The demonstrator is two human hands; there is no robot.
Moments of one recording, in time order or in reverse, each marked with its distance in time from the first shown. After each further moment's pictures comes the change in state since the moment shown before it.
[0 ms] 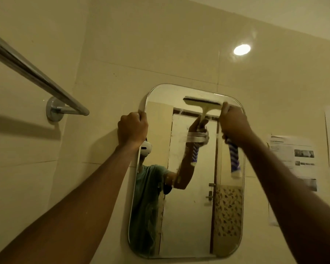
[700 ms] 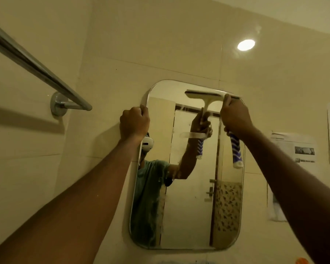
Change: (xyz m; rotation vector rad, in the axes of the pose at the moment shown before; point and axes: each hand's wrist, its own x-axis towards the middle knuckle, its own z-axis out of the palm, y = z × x) left_hand -0.001 0.005 -0.004 0.047 -0.026 -0.030; right_hand 0.015 0.003 -0.002 0.033 0.065 -0.048
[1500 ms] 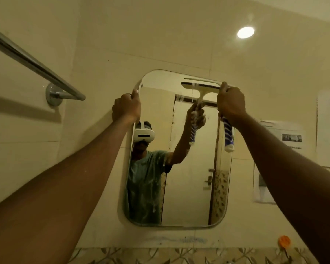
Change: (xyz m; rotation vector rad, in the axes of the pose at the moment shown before) left_hand -0.001 0.026 -0.024 -0.033 -0.182 -0.230; right_hand 0.000 0.005 -0.020 0.055 0.062 0.078
